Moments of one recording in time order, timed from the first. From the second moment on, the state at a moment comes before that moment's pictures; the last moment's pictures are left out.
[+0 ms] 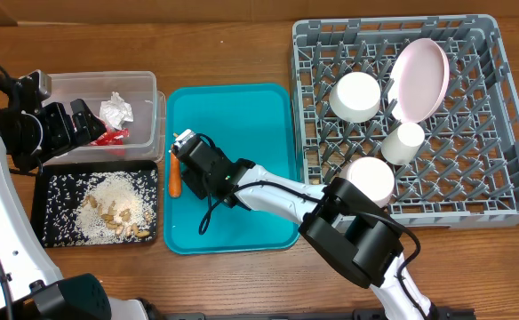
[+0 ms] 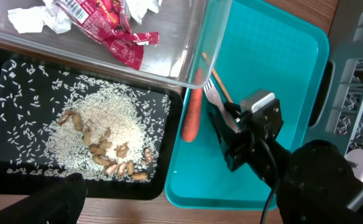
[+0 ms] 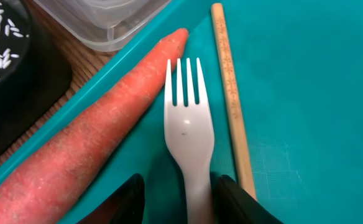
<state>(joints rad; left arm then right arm) 0.45 1.62 1.84 -1.54 0.36 0.06 0.93 2.21 1.49 -0.19 0.09 0.14</state>
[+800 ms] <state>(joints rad) 0.45 1.62 1.84 -1.54 0.36 0.06 0.92 2.22 1.49 -0.23 0.09 0.14</state>
